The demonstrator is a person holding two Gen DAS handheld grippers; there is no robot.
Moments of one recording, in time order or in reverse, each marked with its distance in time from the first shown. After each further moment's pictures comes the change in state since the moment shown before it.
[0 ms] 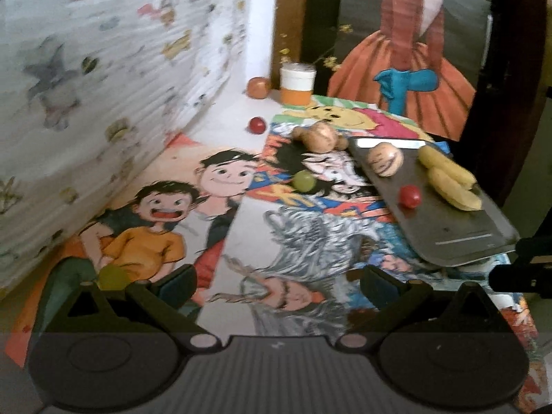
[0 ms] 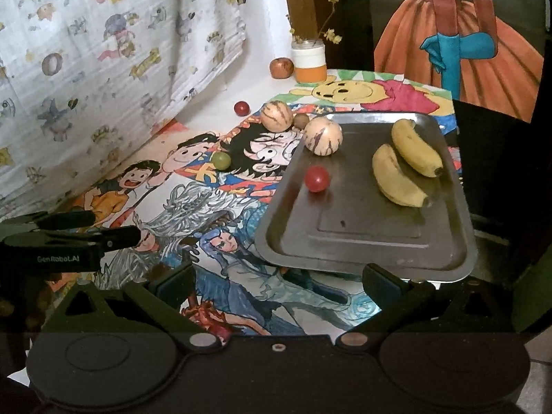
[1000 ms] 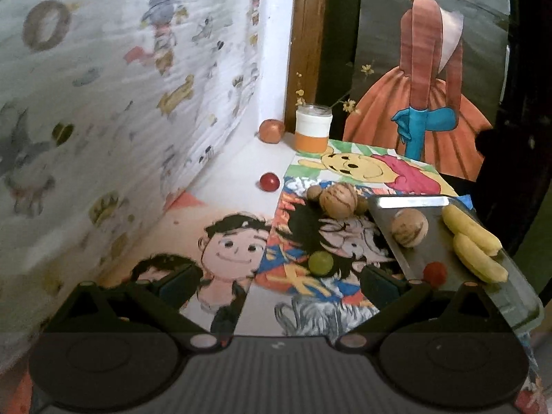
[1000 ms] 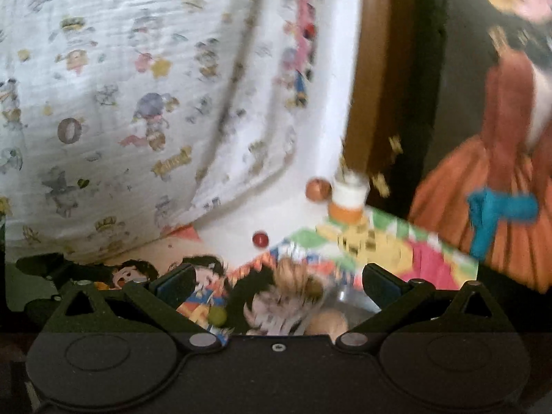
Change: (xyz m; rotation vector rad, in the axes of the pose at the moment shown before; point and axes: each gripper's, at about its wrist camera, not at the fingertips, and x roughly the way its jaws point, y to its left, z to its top) left arm 0.036 -0.002 0.062 -0.017 -0.124 0.033; right arm 0.006 0.025 0.159 -0.389 -0.301 0.033
